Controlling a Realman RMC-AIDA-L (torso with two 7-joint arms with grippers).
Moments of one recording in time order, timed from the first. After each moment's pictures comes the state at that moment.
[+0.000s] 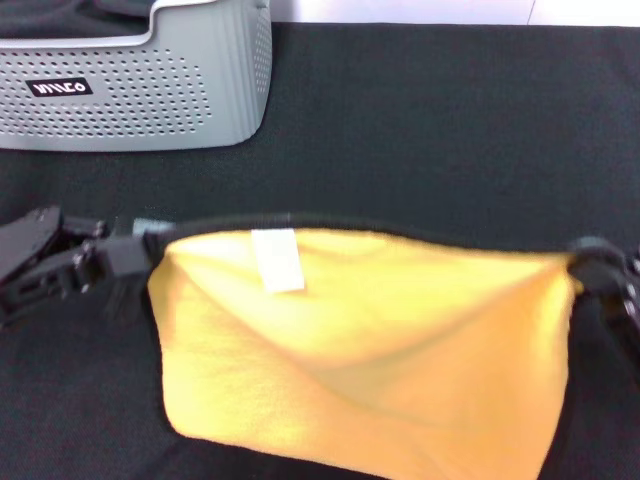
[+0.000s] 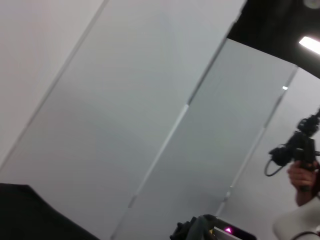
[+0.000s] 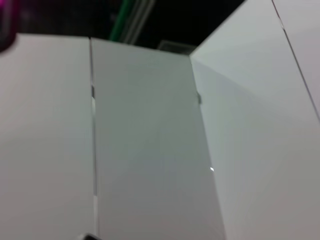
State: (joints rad) left arm -0.31 -1.80 1.20 0.52 1.22 2.03 -1.55; right arm 0.17 2.00 -1.92 -0.39 -0.38 -1.86 0.63
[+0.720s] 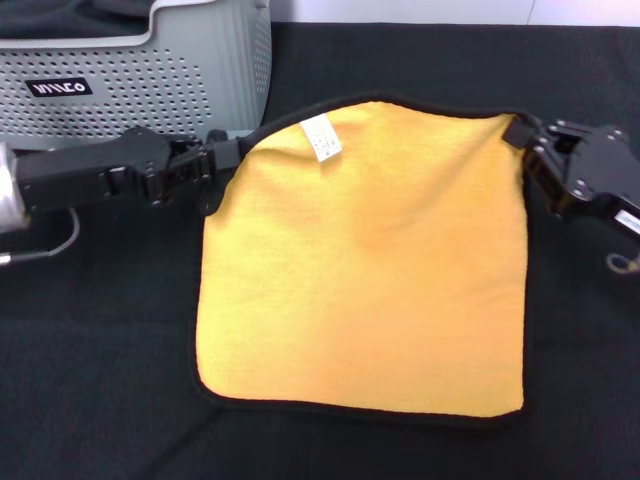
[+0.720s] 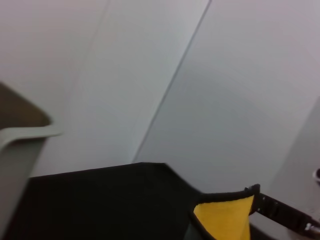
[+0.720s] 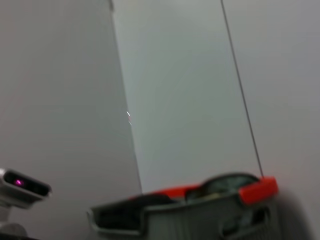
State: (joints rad) left arm -0.50 -1.88 1.00 0.44 1.49 1.63 -1.50; right arm 0.48 1.98 -1.78 -0.24 -0.39 -1.50 0.77
